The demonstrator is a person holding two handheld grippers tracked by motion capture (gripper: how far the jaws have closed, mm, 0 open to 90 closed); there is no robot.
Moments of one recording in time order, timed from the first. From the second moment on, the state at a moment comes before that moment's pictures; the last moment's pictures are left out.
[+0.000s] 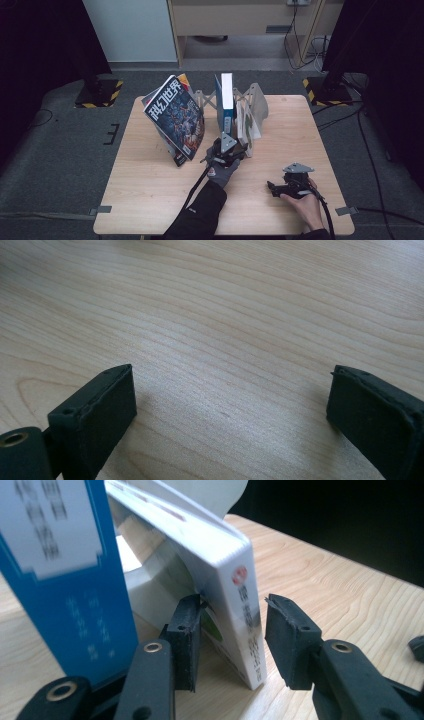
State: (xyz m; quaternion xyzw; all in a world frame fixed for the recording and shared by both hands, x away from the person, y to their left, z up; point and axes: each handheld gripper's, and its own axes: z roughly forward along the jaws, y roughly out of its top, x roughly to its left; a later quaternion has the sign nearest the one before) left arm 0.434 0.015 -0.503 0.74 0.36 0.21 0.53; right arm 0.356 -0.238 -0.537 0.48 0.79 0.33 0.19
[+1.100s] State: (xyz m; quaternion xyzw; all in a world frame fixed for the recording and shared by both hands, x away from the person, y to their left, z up) left arm 0.450 -0.020 -0.507 0.77 0.32 0.20 0.52; right arm 0.356 -0.239 -0.537 0.48 0.79 0.33 0.19
